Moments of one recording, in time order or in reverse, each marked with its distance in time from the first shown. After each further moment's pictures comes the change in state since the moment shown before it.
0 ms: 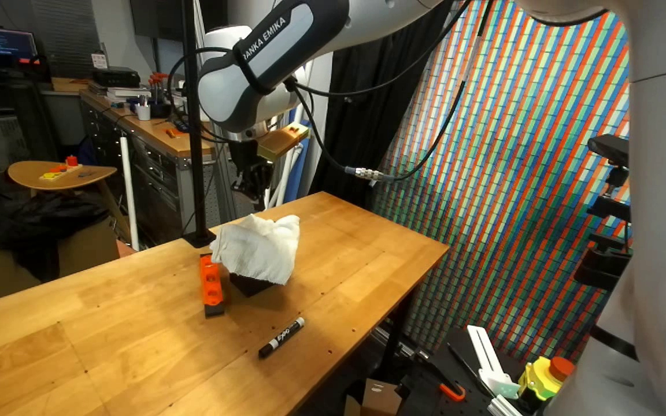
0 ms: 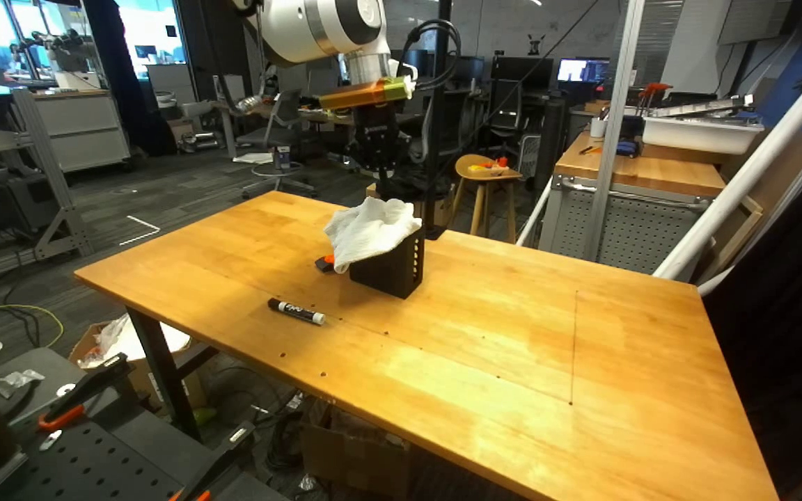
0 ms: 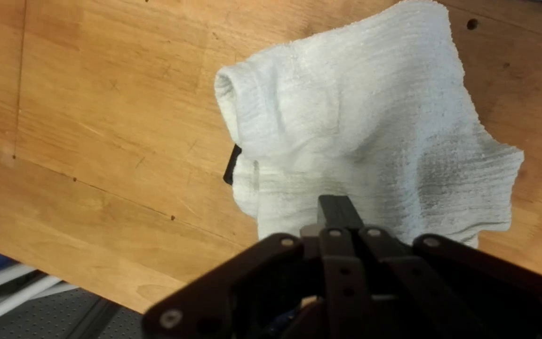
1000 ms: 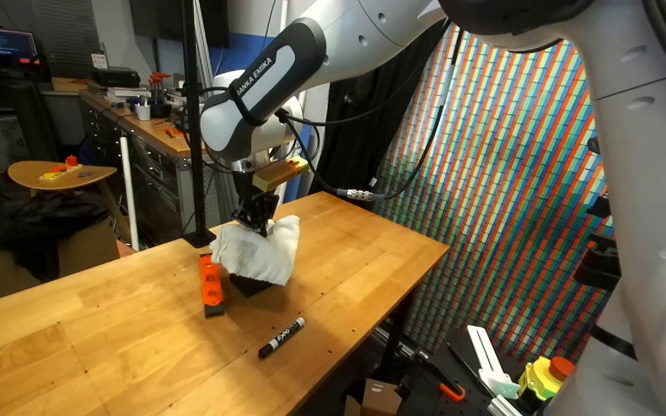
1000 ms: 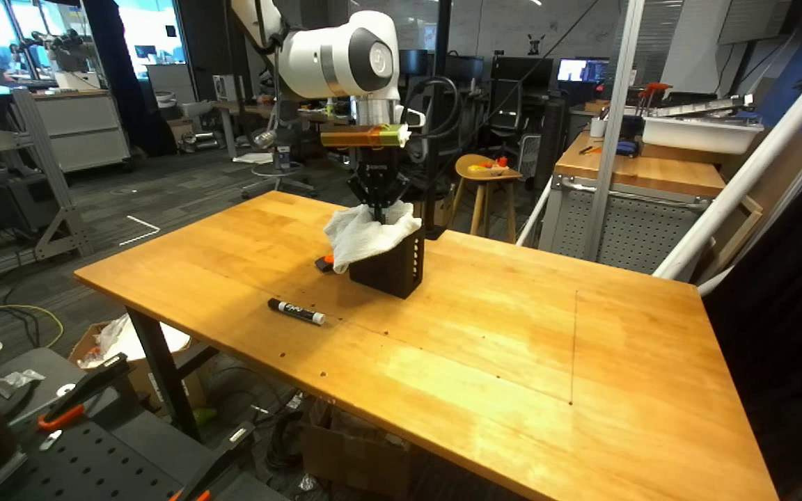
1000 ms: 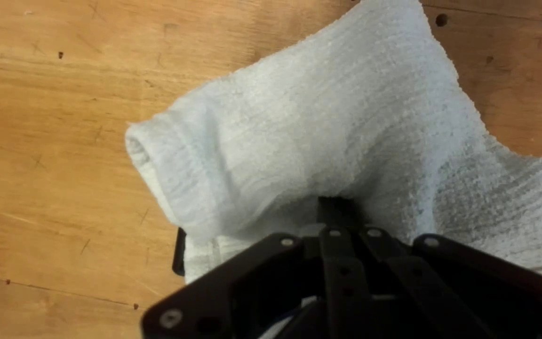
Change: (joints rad) arm -0.012 0.123 -0.011 0.028 0.107 -0.004 0.088
